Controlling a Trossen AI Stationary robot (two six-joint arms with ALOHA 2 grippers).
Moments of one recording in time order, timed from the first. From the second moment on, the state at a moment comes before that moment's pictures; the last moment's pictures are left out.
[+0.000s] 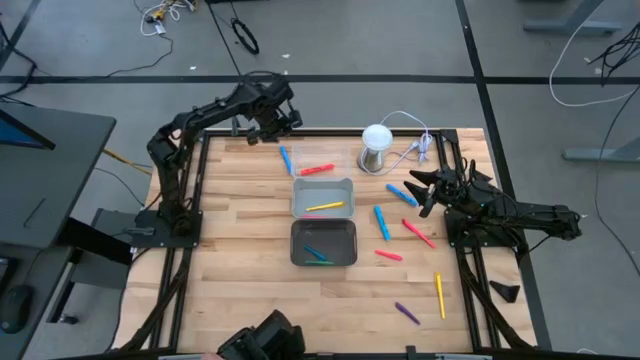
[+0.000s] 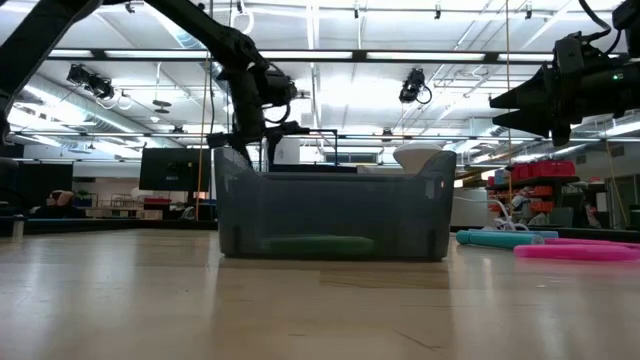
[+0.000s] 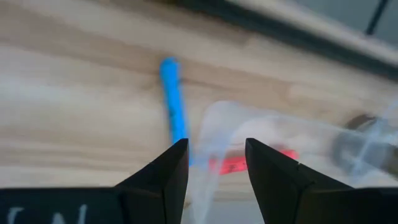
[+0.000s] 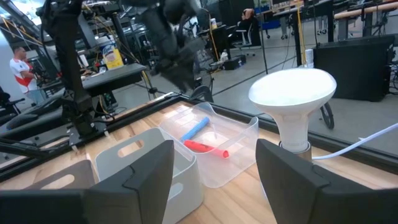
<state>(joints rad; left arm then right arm) 0.75 1.93 1.64 -0.98 0.10 -1.09 -0.09 0.01 0.08 -0.11 0.43 0.28</state>
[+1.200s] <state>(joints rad) 0.76 1.97 1.32 -0.62 0.15 -1.25 -0.09 0.01 0.08 -0.11 0.43 0.28</state>
